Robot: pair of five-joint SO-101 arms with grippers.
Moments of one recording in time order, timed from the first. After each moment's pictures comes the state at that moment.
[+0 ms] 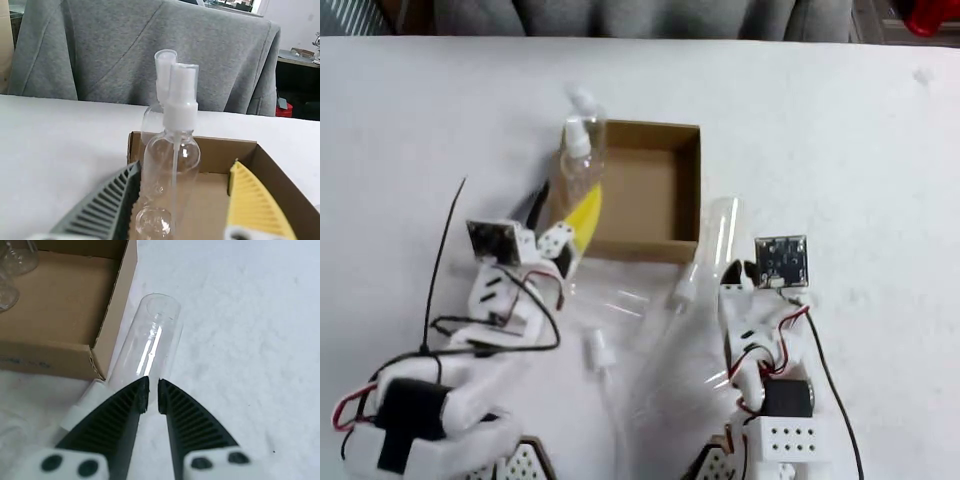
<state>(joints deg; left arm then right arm) 6.2 -11.8 86.3 -58.9 12.8 -2.6 -90.2 96.4 34.7 6.6</state>
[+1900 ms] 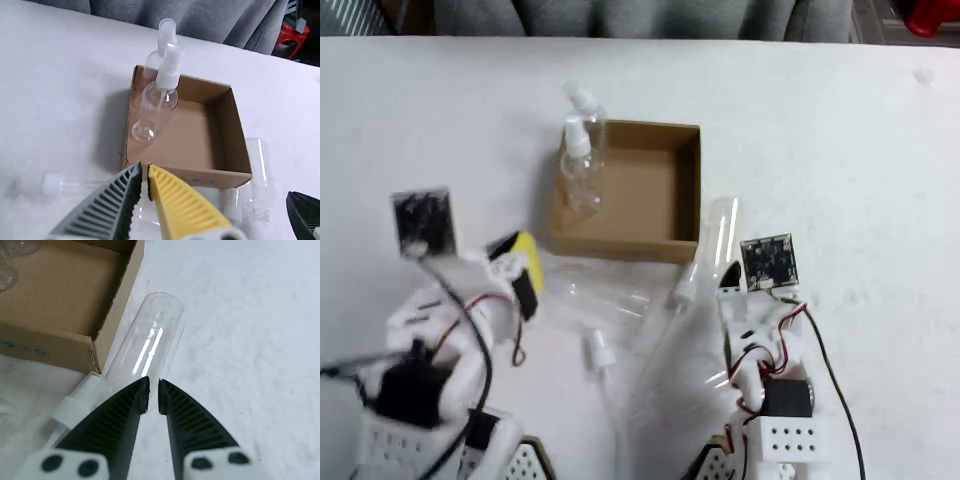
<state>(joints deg) 9.2 -71.3 52.0 65.2 23.2 -2.6 -90.2 96.4 34.7 12.6</state>
